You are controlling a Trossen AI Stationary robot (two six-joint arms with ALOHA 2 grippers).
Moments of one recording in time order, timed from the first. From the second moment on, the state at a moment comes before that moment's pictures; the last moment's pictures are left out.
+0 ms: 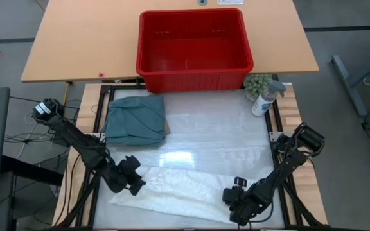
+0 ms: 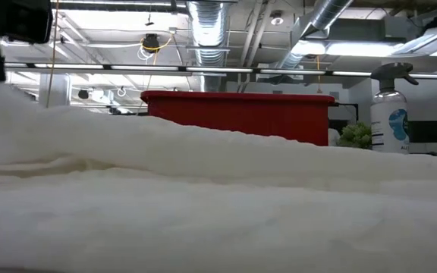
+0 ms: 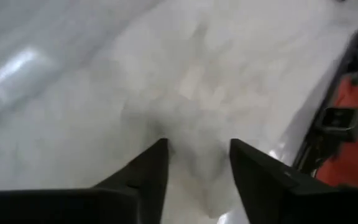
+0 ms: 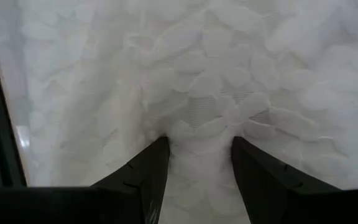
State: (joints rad) left arm -0.74 1.23 0.66 -0.34 -0.35 -1.48; right arm 0.86 1.85 1.09 -0.56 0.20 1.08
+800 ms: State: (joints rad) left arm -0.74 1.23 0.78 -0.58 -0.21 -1.51; right arm 0.87 1.85 1.09 -0.55 0.21 1.10
